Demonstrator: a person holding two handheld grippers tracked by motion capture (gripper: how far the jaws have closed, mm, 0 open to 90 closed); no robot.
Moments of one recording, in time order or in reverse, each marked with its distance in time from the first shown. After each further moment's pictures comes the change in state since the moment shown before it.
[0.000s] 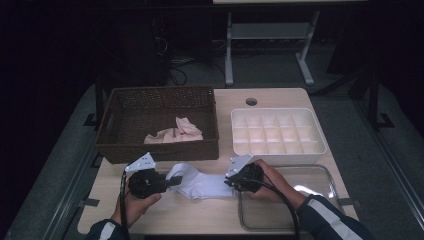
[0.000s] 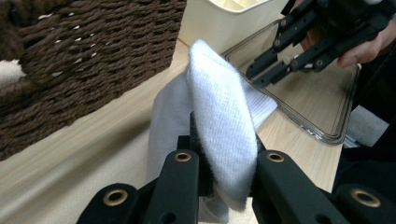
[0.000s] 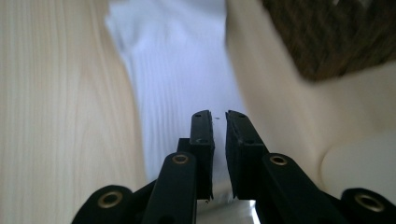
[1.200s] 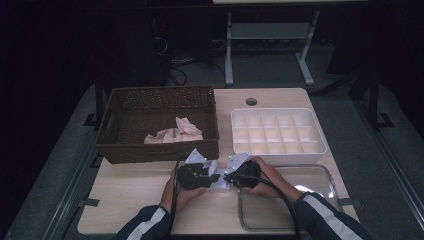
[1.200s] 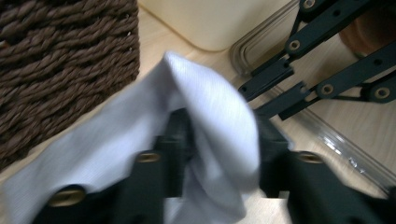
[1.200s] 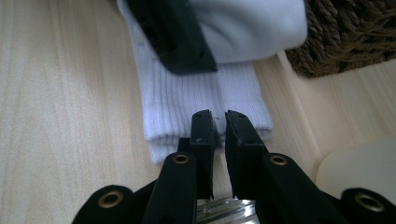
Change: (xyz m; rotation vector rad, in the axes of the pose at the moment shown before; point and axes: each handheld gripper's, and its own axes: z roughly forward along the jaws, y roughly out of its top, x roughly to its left) left arm -0.022 0.019 0.119 0.139 0.093 0.051; right arm -0.017 -0.003 0.022 -0.013 -0.016 -0.048
